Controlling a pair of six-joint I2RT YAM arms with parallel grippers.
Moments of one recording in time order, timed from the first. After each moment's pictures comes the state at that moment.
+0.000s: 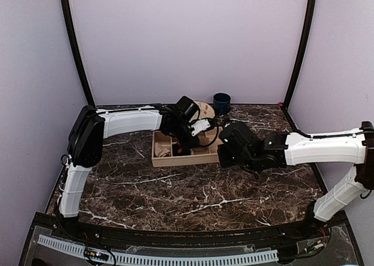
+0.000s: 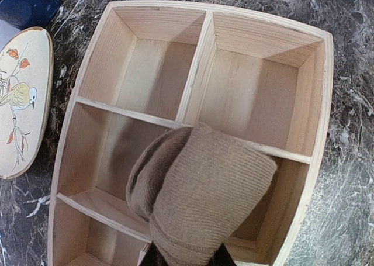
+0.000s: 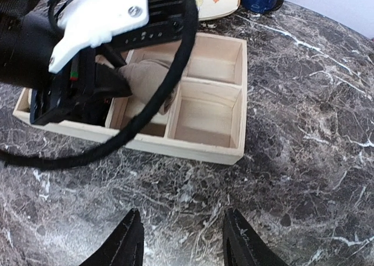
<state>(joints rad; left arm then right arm) -0.80 2.25 1.88 -0.61 0.03 0.42 1.06 1.44 0.98 -0.38 0.56 0.56</state>
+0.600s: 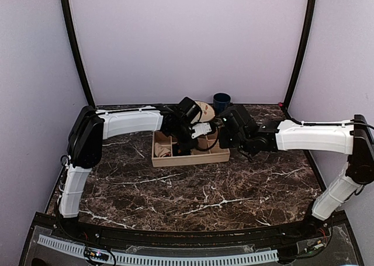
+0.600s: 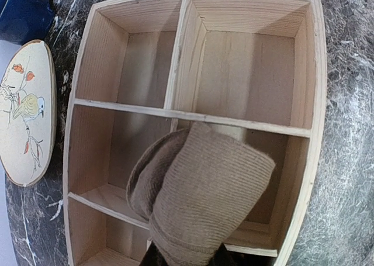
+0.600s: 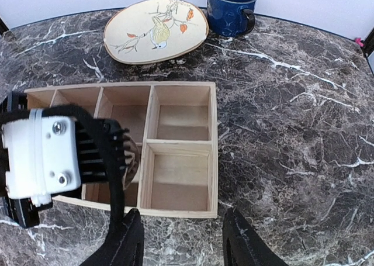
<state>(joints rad) -0.82 2.24 1.88 -0.65 -0.06 0.55 0.90 1.55 1.10 -0.32 0.56 0.53</state>
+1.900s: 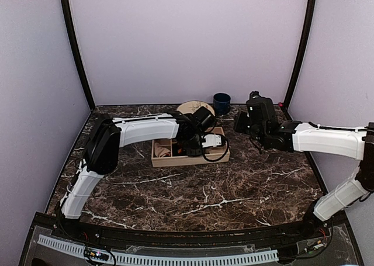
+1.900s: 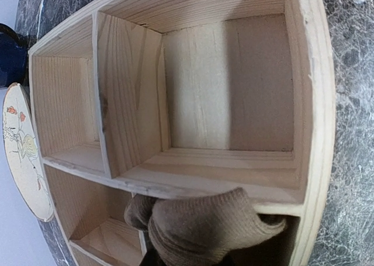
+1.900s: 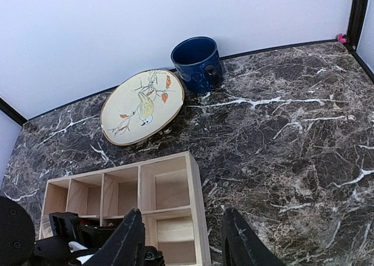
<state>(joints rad) -0.91 2.40 2.06 -0.72 -0.22 0.73 0.73 1.42 0.95 -0.02 0.51 0.60</state>
